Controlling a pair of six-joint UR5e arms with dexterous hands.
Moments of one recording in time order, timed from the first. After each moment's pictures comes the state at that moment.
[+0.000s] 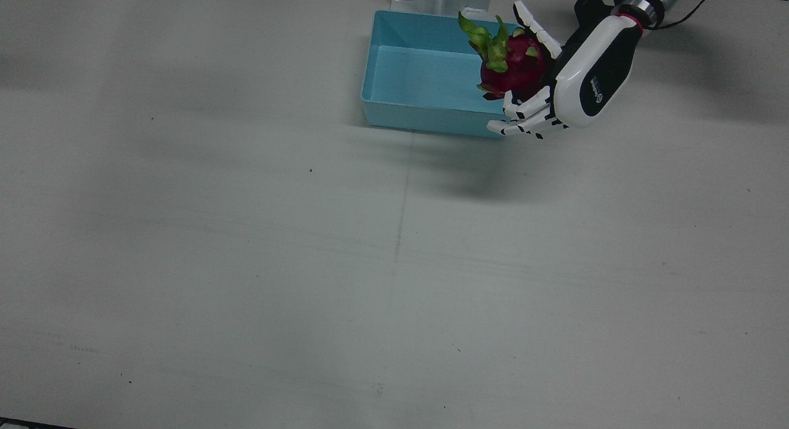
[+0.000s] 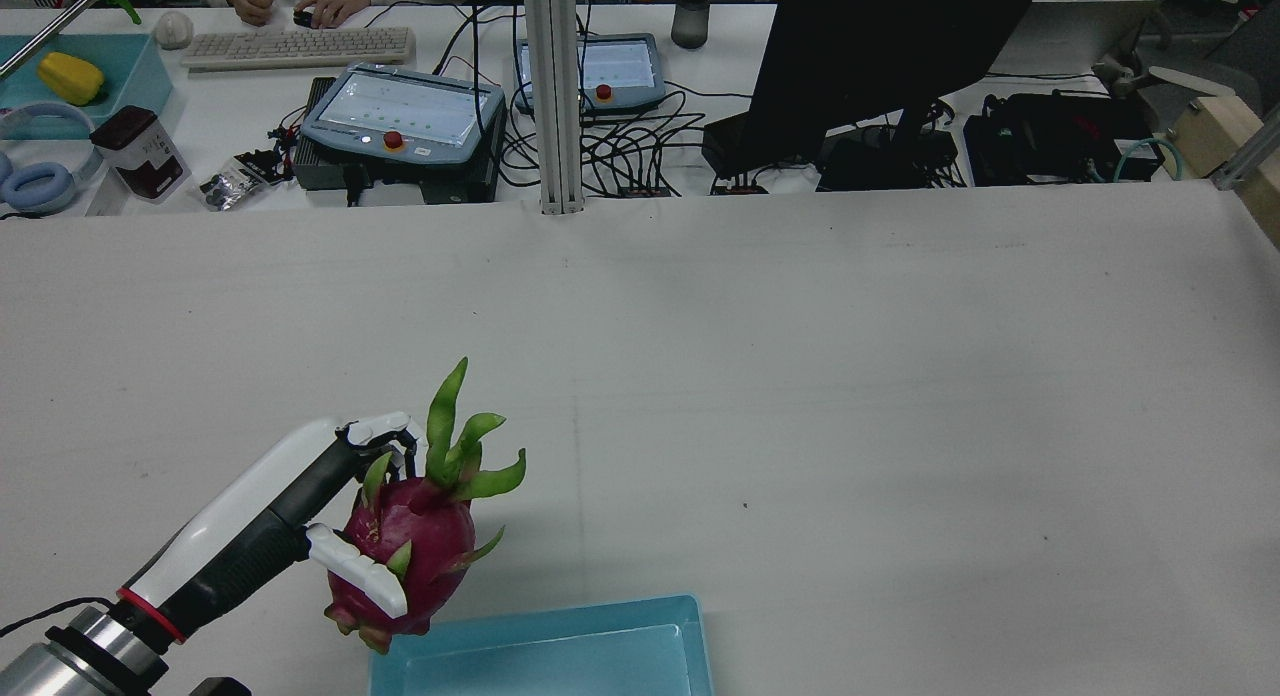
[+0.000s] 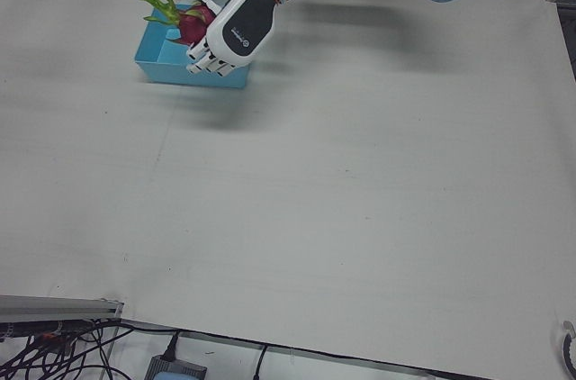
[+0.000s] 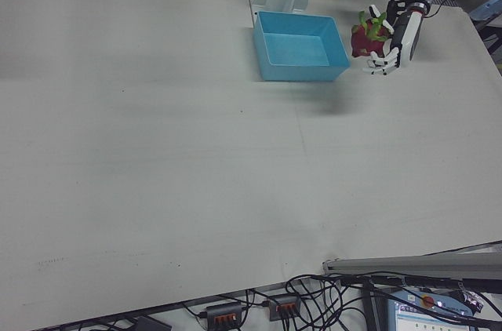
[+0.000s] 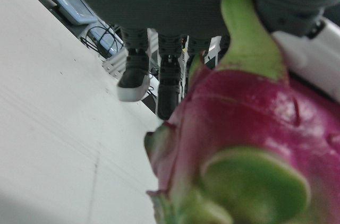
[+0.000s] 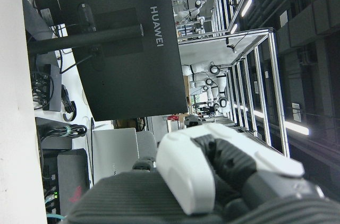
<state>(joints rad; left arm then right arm) -0.22 -1.89 -2.37 0.82 0.80 0.94 1.49 -1.66 1.69 -3.22 -1.55 0.16</state>
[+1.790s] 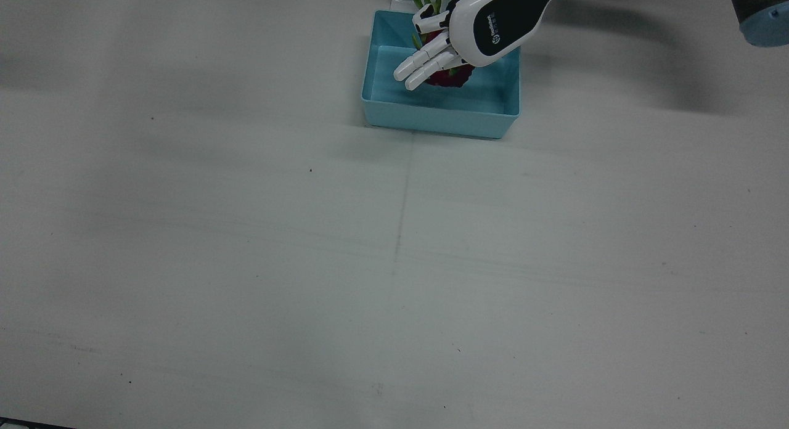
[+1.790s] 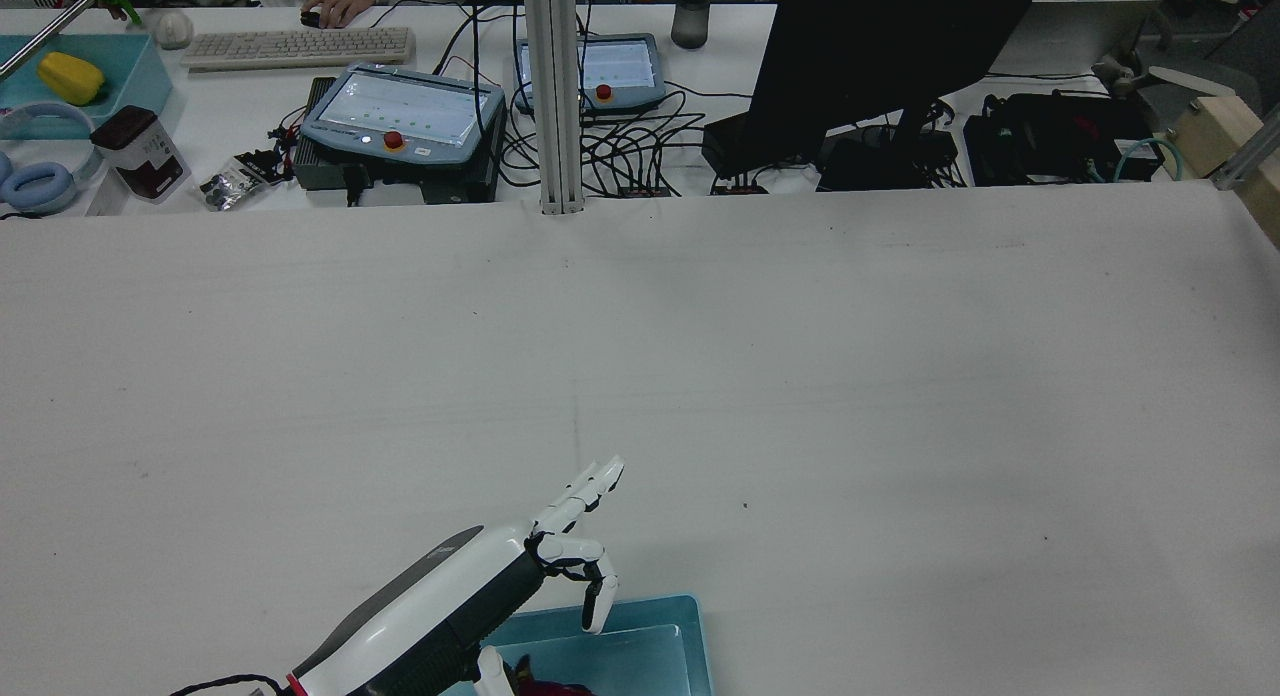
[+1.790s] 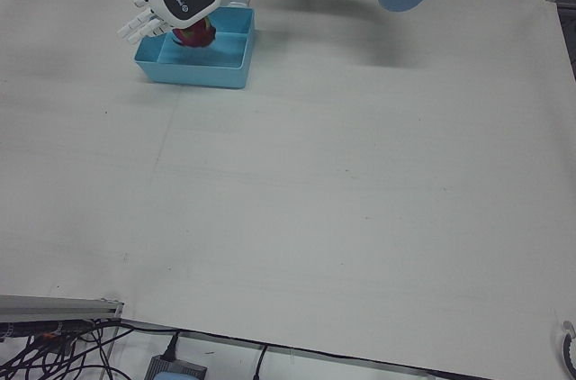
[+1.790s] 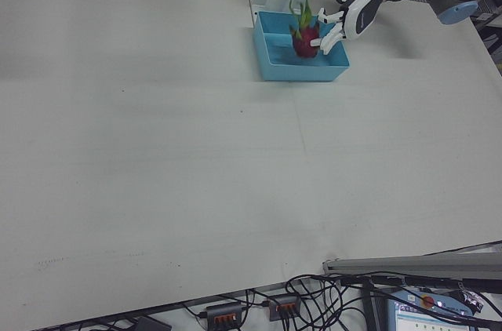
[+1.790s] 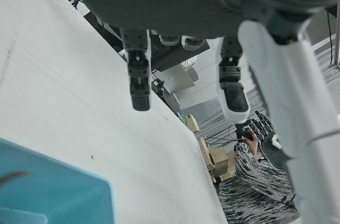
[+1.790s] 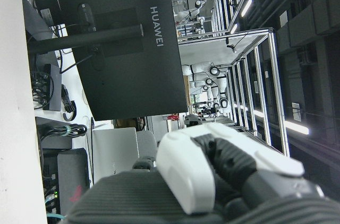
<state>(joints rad) -0.09 -2.06 -2.32 0.74 0.93 1.07 1.49 -1.66 1.69 -3.22 -1.55 0.16</state>
